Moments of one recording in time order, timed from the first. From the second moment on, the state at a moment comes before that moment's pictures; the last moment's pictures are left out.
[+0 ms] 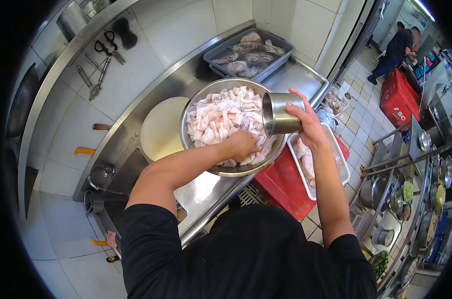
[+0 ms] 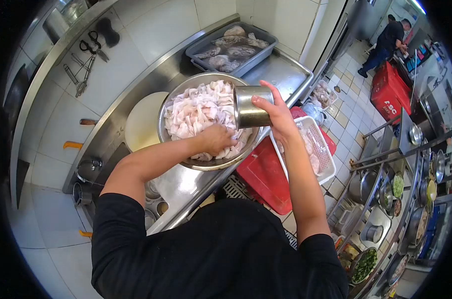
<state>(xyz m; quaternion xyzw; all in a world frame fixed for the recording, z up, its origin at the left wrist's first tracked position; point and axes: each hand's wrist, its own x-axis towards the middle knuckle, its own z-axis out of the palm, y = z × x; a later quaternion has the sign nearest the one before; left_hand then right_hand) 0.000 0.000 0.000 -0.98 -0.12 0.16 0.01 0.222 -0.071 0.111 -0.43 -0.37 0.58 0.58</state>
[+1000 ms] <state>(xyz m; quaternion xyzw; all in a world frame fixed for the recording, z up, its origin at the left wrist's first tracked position) -0.026 0.033 0.082 -0.87 -0.37 -0.30 -0.17 0.267 -0.072 0.092 -0.29 -0.23 0.66 0.65</state>
